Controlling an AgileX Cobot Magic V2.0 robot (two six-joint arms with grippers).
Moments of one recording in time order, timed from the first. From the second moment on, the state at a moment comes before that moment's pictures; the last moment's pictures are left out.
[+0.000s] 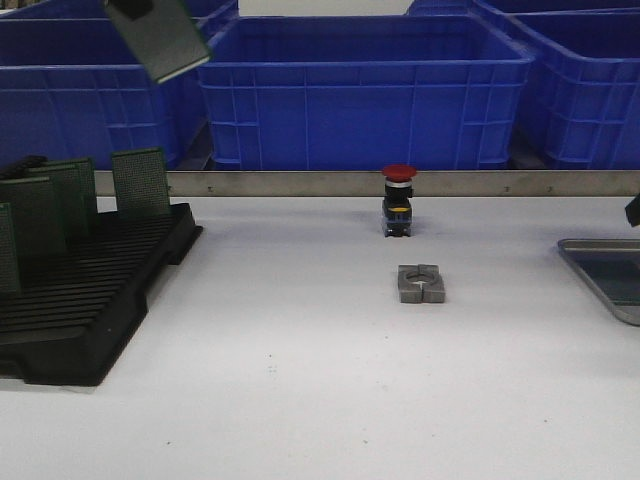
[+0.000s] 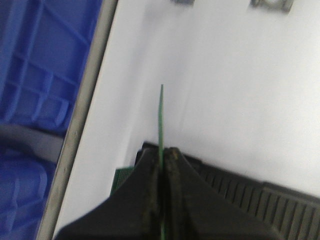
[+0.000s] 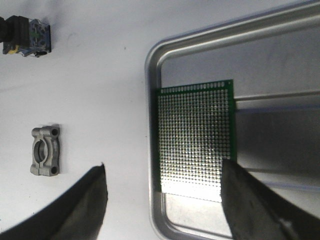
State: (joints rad) left arm -0.19 1.86 -1.96 -0.49 1.24 1.26; right arm -0.40 1.85 -1.04 1.03 0.79 -0.87
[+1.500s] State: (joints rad) left arm -0.56 1.87 -1.80 -0.59 1.24 1.15; right arm -0.12 1.56 -1.16 1.14 1.19 -1.49
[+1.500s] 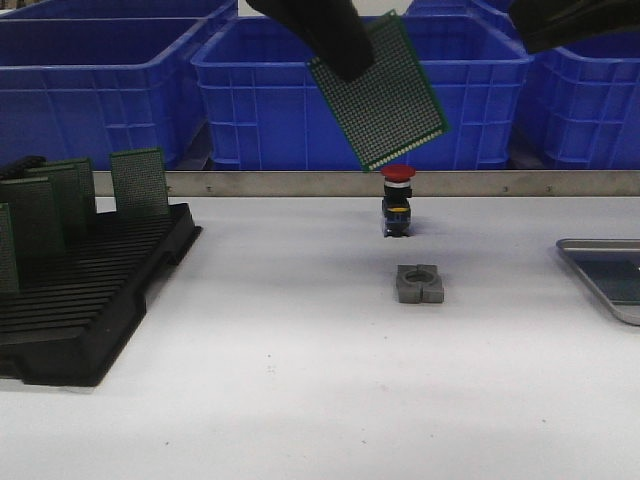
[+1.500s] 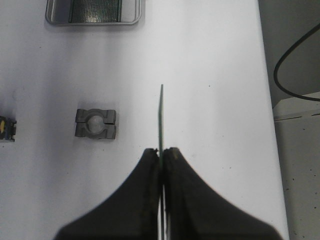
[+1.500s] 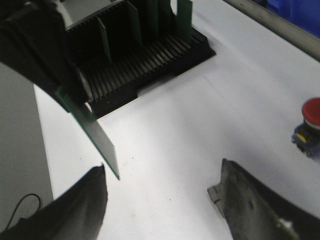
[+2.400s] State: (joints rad) left arm -0.56 1.87 -1.80 -0.61 1.24 1.14; right arm 0.08 1.67 -1.16 1.12 1.16 -1.59
